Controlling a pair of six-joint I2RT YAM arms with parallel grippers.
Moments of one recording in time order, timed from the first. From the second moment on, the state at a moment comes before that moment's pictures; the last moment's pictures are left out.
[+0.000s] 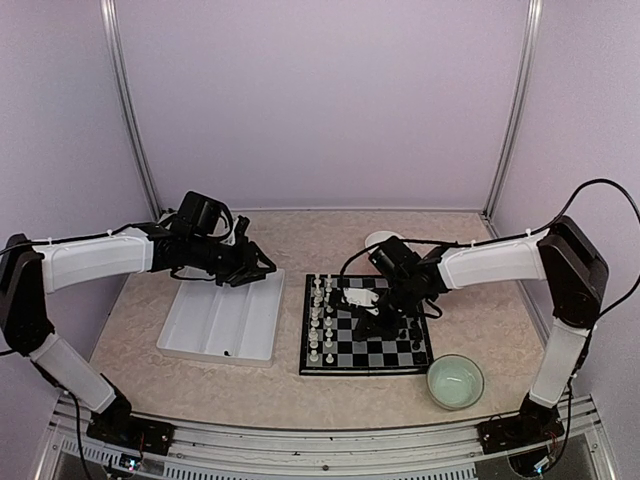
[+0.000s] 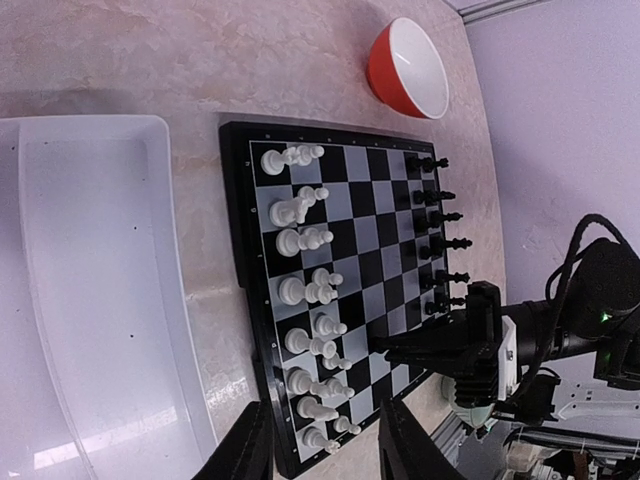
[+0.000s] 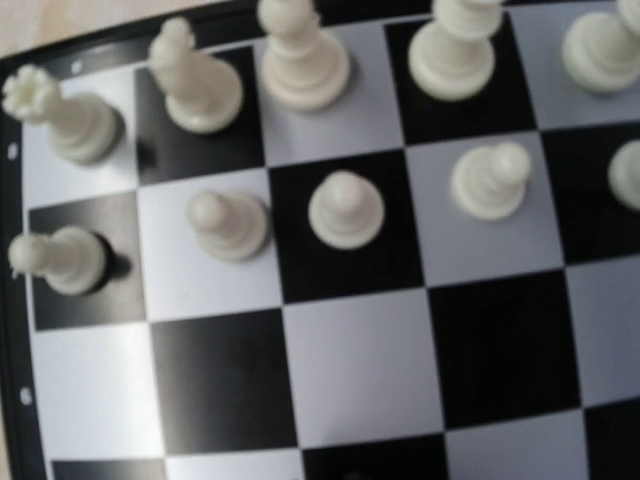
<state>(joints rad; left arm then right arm) -0.55 1.52 1.05 -0.26 0.42 -0.73 0.78 1.82 1.12 -0.42 -0.39 -0.57</state>
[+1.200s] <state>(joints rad) -0.57 1.55 1.07 -0.26 0.43 -0.73 0.68 1.48 0.80 -0.46 -0.25 -0.63</state>
